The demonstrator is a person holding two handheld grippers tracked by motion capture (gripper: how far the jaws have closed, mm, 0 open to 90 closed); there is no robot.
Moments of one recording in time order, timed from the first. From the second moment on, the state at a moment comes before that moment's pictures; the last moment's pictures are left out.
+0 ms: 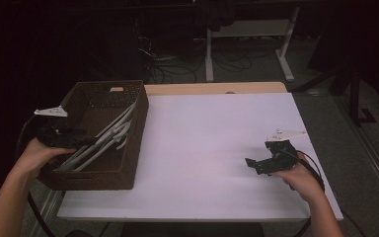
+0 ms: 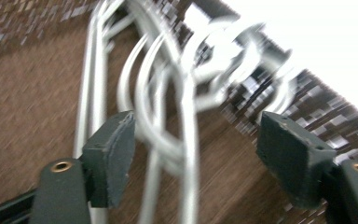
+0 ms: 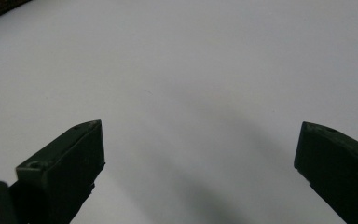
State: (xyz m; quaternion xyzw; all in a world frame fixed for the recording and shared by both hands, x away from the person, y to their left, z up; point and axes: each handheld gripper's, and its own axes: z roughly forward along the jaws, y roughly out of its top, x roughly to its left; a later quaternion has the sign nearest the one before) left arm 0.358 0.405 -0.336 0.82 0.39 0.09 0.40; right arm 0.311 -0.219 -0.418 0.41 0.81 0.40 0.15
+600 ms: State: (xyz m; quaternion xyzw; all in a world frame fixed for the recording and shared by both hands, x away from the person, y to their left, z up) left arm 0.338 0.327 -0.330 0.81 0.30 0.09 0.50; right arm 0.298 -0.208 -0.375 0.37 0.80 0.45 0.15
